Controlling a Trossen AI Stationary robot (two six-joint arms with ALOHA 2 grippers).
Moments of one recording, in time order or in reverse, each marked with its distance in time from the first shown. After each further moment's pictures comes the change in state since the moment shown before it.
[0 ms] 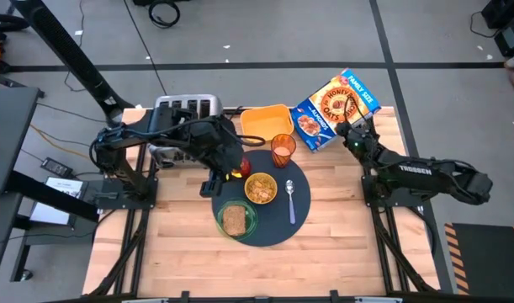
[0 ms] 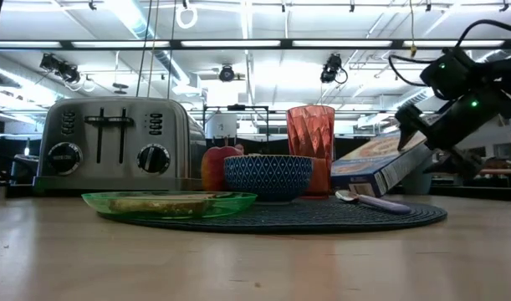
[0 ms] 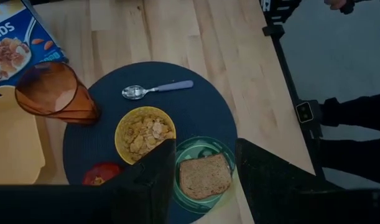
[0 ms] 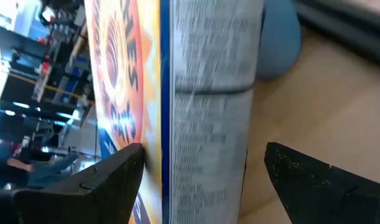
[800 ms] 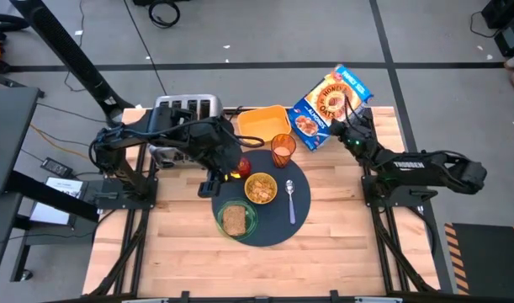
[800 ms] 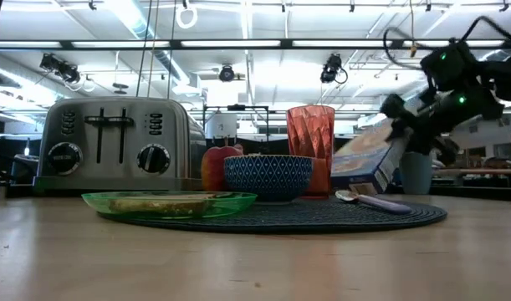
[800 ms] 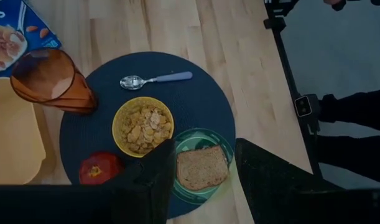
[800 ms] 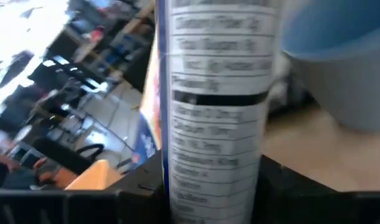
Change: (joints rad) left arm -0.006 -0.003 0.000 -0.034 -0.001 -0.019; right arm 0.007 0.161 0.000 0.373 -0.057 -0.406
